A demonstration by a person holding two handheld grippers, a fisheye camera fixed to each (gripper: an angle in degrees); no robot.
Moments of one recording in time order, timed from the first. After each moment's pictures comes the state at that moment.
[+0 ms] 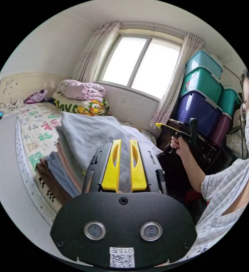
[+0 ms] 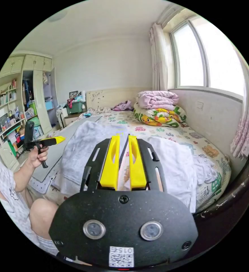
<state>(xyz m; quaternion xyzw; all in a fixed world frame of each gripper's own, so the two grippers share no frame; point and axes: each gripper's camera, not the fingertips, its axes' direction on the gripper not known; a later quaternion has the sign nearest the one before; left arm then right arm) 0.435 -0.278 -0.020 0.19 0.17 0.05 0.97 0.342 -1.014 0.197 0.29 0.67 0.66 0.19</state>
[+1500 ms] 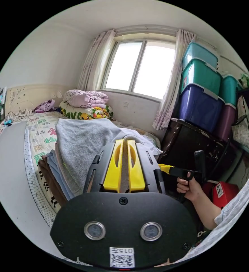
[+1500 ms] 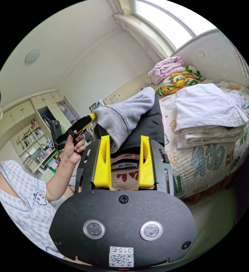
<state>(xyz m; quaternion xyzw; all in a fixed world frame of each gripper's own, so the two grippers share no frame) 0.553 -0.279 -0.025 0.24 0.14 0.06 0.96 0.263 -0.912 0.390 0.50 0.57 0.62 0.21</state>
